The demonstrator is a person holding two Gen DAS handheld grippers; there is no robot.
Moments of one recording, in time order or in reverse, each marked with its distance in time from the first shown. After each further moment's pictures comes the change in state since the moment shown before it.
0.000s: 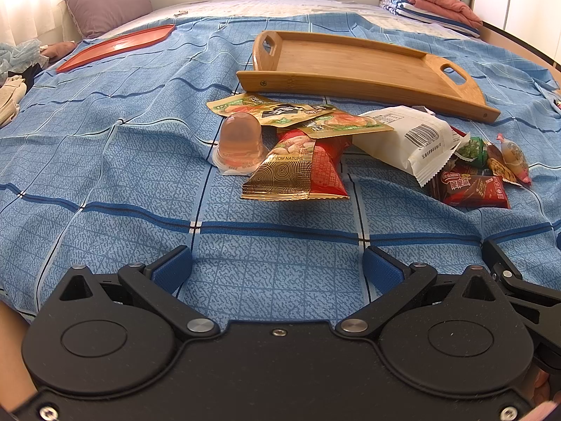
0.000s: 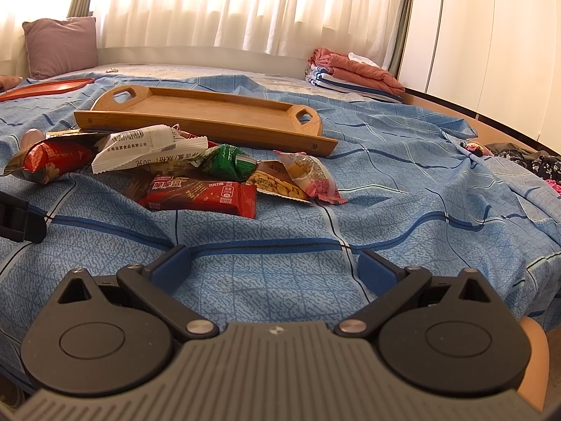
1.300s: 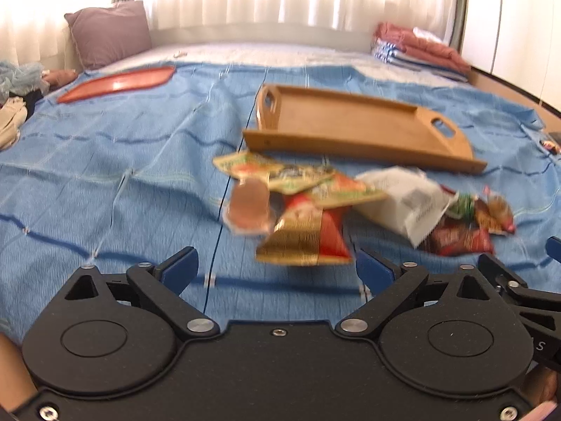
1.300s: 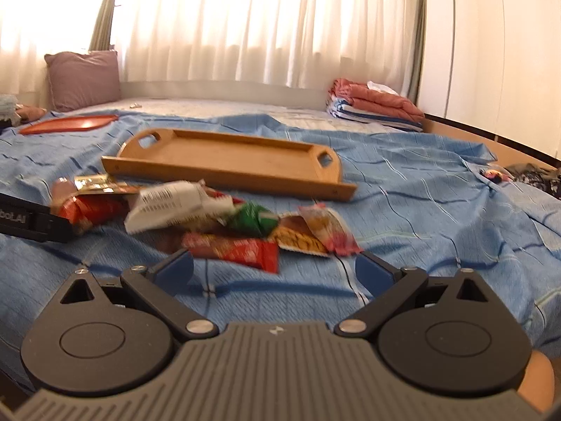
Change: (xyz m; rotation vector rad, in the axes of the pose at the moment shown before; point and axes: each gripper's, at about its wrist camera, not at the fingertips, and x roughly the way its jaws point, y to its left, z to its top) left arm -0.023 0.019 0.015 -0.024 -0.181 -0.055; right arm -0.019 -0.003 0.025 0.016 -0.110 0.108
